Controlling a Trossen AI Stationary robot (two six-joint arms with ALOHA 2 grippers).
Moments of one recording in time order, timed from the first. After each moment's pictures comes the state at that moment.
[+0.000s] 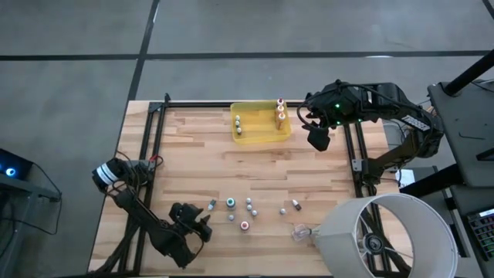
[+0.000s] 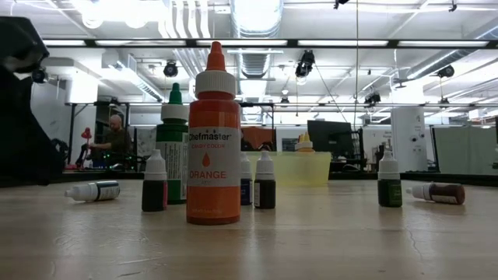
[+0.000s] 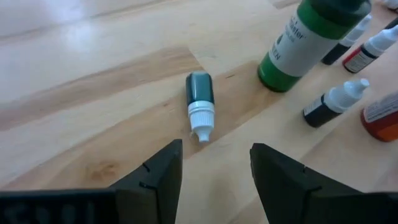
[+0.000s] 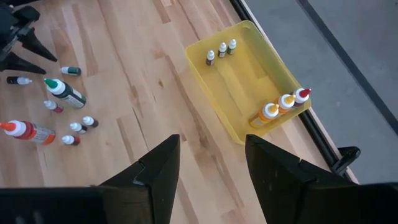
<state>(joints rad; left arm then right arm) -0.91 1.84 0.99 -0.74 -0.83 -2.01 -0.14 1.40 1.90 -1.42 0.18 0.22</state>
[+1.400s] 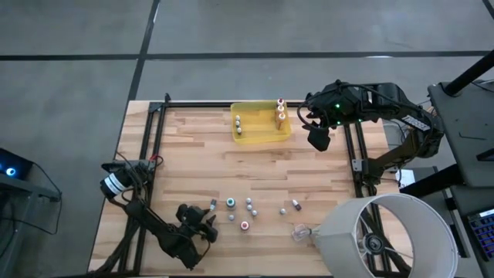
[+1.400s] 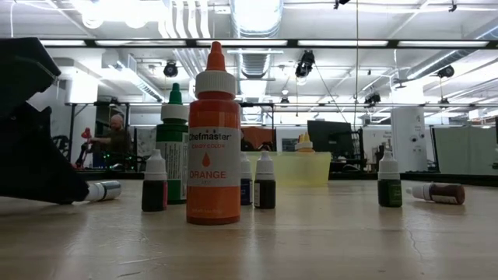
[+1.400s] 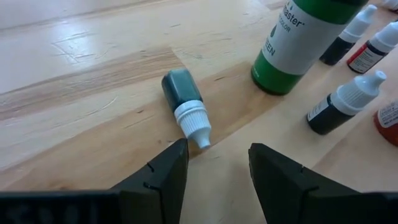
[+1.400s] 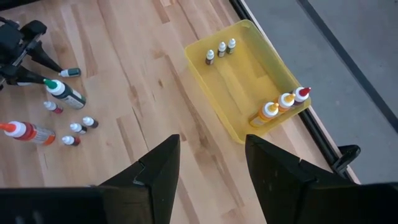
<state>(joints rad) -0.87 2.02 1.02 -0.66 -0.88 -1.98 -0.14 1.40 1.90 -1.42 0.18 0.23</state>
